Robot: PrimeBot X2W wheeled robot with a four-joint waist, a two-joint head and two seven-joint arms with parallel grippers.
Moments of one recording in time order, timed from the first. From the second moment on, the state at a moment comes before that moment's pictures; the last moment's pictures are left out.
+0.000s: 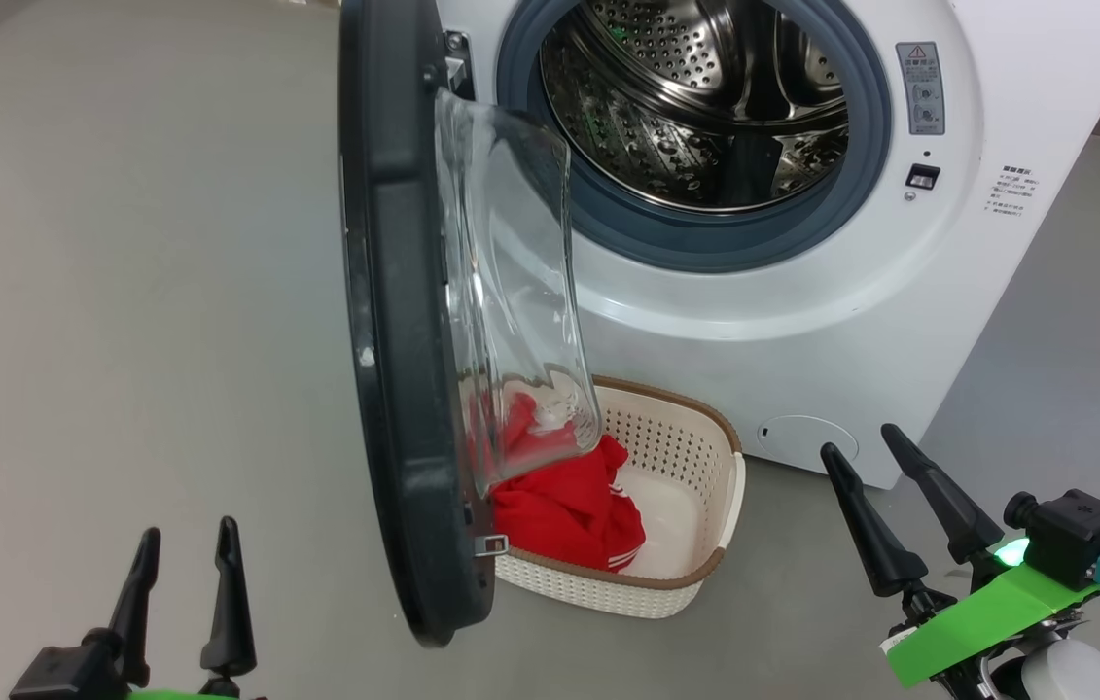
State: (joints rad) left arm 0.00 0.03 0.00 0.15 -0.27 -0.08 -0.25; right arm -0.14 -0.34 0.28 0.14 0.60 0.13 -0.25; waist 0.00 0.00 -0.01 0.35
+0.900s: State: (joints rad) left arm -0.01 0.03 0.00 0.07 -0.27 -0.08 -0.25; right arm -0.14 -0.34 0.28 0.14 0.60 0.13 -0.25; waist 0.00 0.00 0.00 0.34
